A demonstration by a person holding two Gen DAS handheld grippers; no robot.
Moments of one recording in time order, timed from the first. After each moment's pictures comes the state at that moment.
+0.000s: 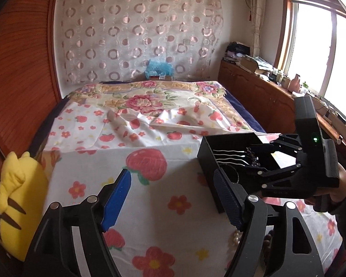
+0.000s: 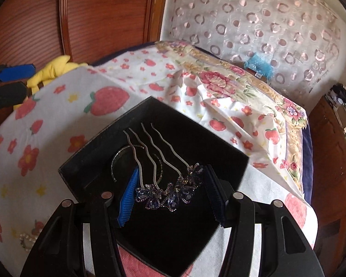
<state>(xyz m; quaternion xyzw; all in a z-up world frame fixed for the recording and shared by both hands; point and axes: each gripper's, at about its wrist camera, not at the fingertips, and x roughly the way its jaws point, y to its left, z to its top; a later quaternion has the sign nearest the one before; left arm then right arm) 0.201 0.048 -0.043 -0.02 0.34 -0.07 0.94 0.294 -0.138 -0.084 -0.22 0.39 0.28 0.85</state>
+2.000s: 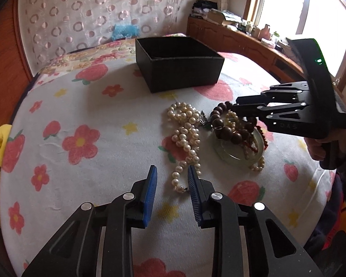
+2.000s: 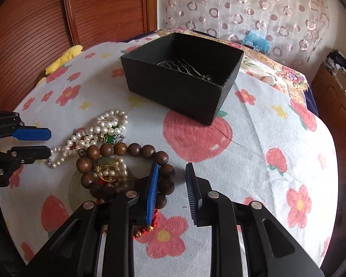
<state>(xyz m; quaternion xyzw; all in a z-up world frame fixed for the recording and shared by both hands) 0.086 -0.020 -0.125 0.03 0.44 -0.16 0.88 0.168 -0.201 -0.114 -0.15 0.44 0.27 0.84</state>
